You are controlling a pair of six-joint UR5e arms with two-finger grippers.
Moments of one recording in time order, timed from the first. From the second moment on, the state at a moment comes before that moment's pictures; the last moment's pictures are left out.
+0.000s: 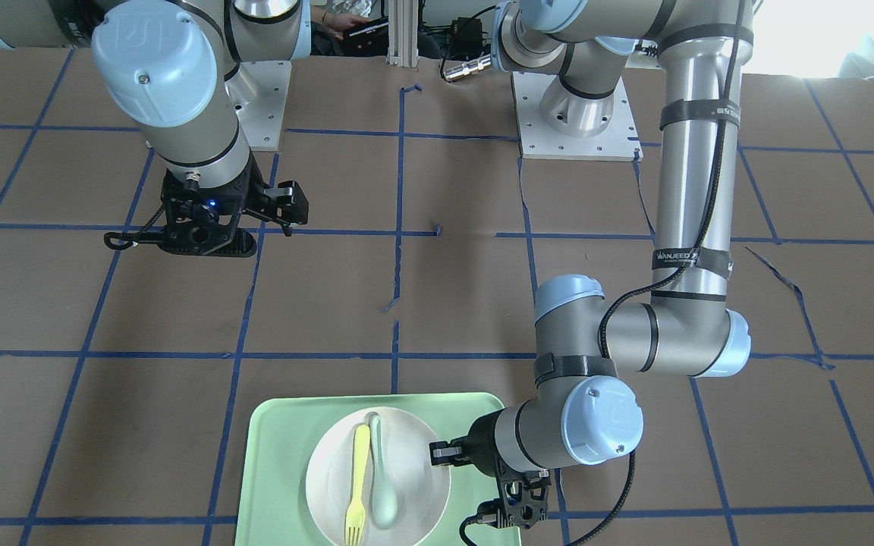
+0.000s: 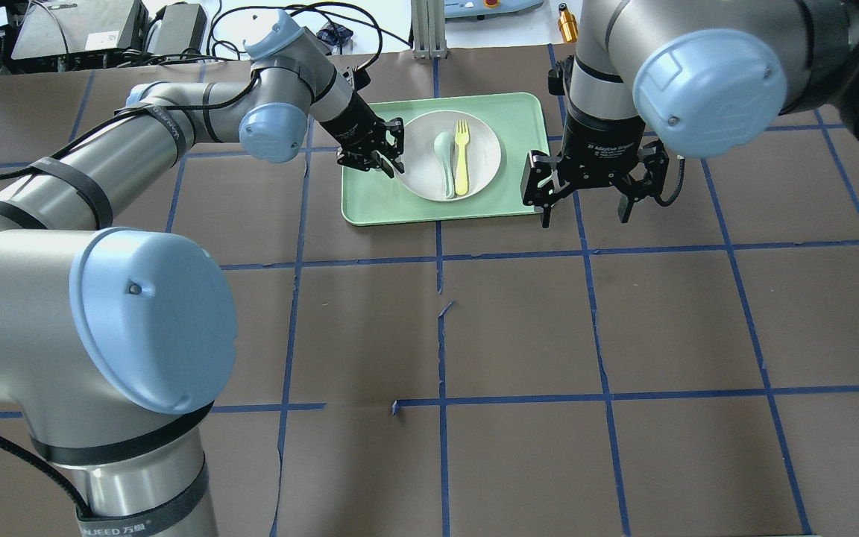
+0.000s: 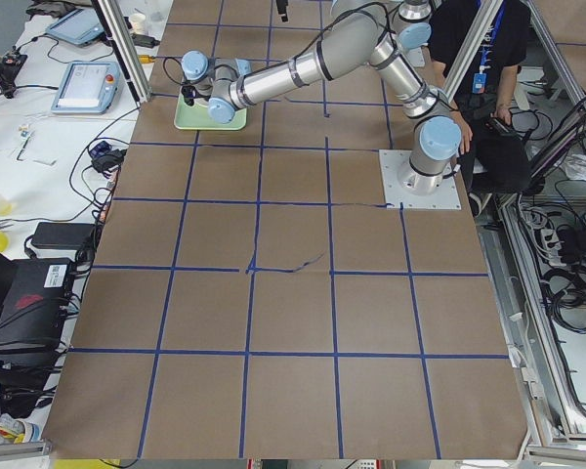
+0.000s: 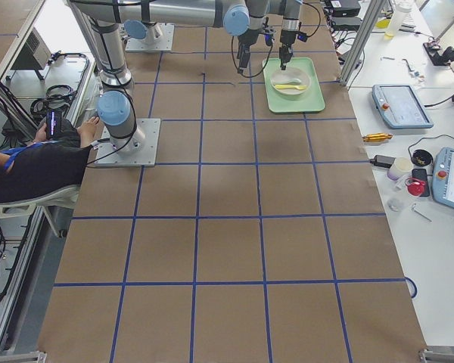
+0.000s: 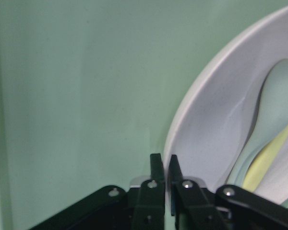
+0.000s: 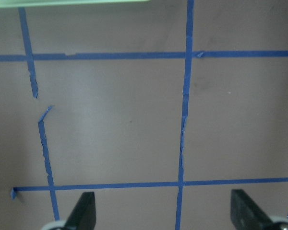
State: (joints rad) left arm -1.65 -2.35 -1.29 -1.08 1.13 -0.22; right arm 1.70 -1.41 1.57 -1.58 -1.59 0.14
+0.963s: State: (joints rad) left arm -1.53 -1.97 -1.31 -1.58 1.55 0.09; right arm 1.72 -1.05 1.33 -2.01 -1.54 0.34
